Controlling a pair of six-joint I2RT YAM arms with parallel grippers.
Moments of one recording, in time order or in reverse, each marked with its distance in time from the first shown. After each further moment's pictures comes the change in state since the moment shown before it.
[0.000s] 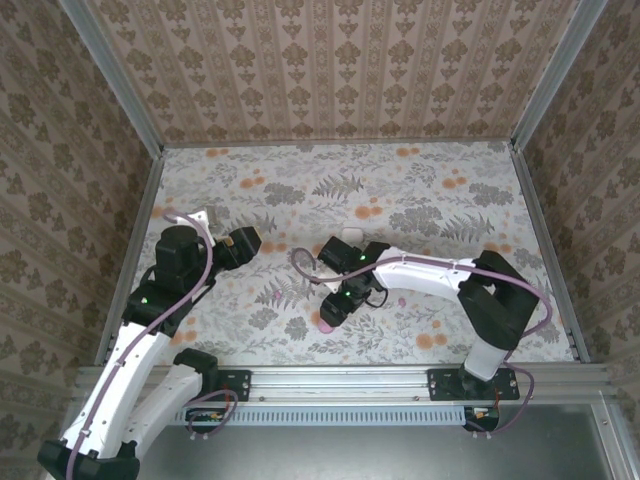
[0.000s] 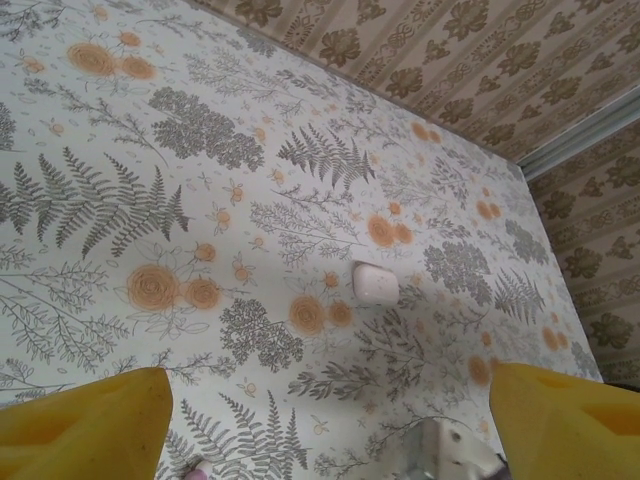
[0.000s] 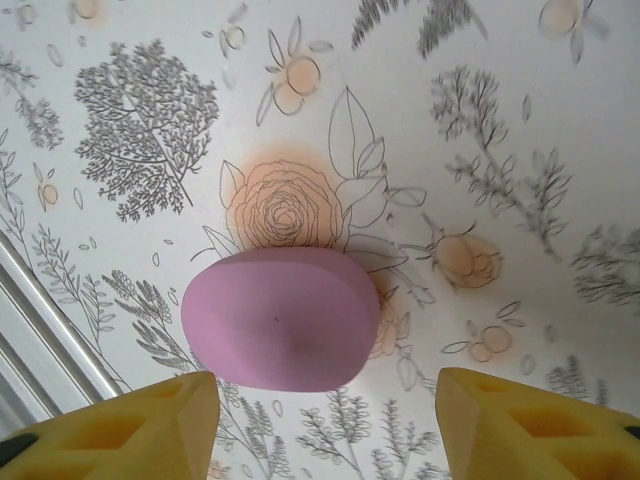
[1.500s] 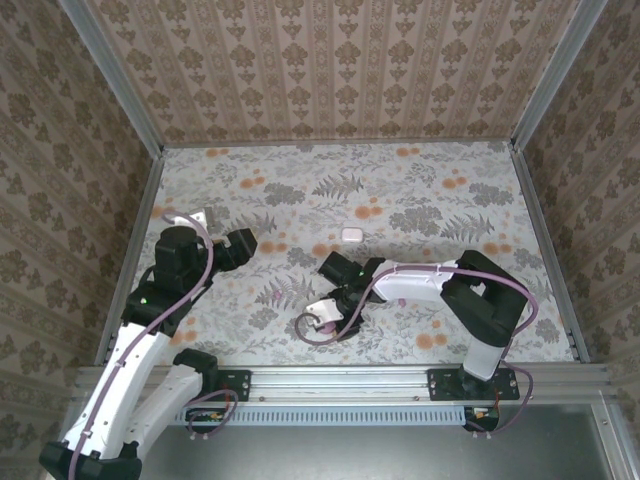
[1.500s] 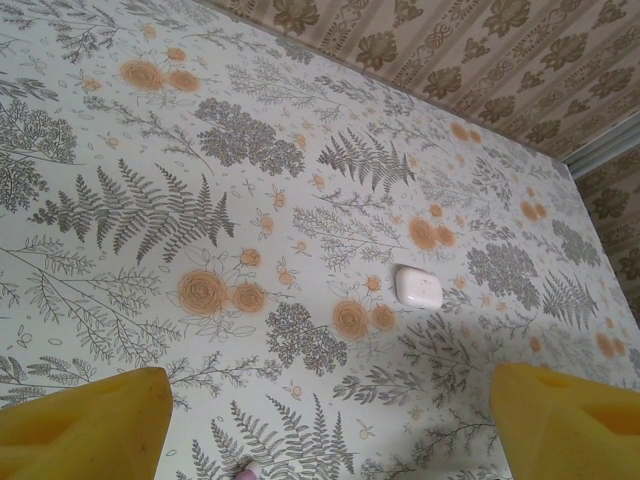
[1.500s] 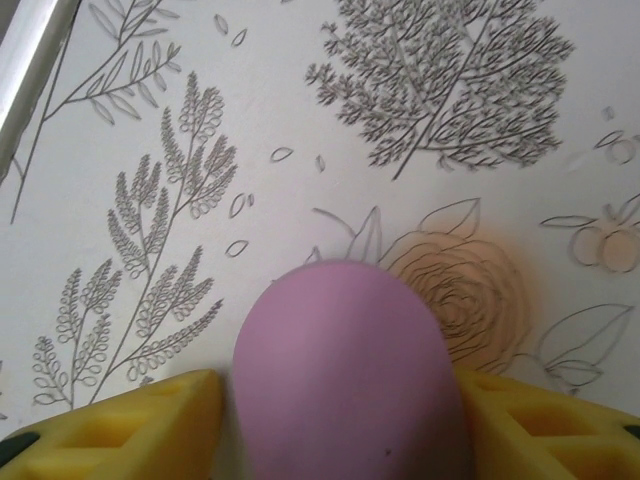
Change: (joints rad) left arm 0.020 0.002 0.000 -0.029 -0.048 0.064; right arm 0.017 0.068 -0.137 0.233 -0.114 -1.016
